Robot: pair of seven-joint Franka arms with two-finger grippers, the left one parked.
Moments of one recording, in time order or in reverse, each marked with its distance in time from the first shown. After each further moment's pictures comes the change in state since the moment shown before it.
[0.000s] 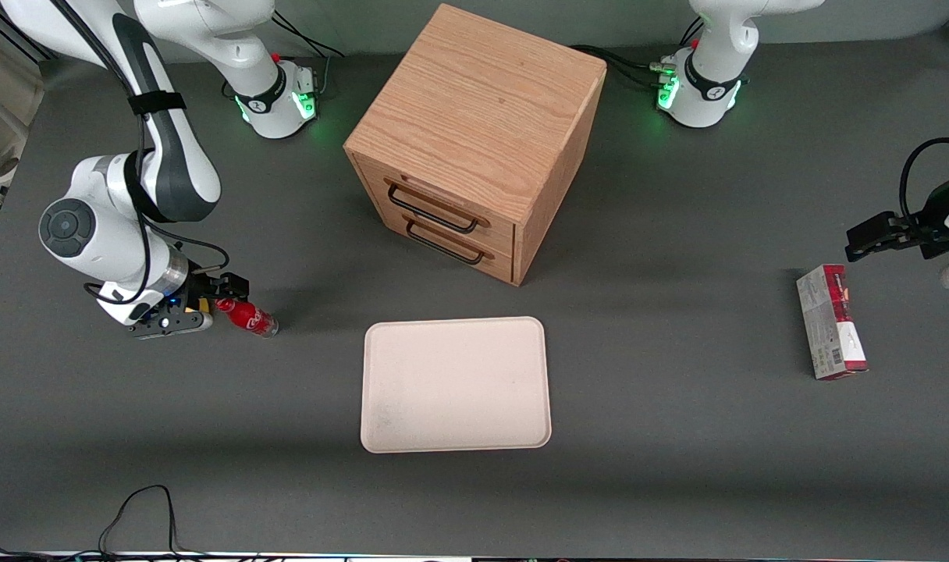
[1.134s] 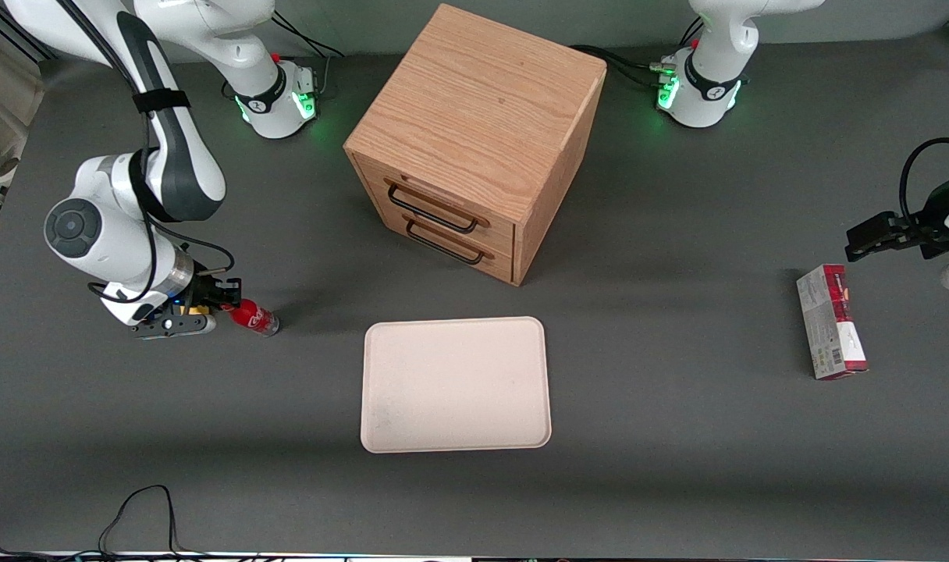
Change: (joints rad) arm 0.020 0.003 0.001 0.070 0.000 -0.099 0.062
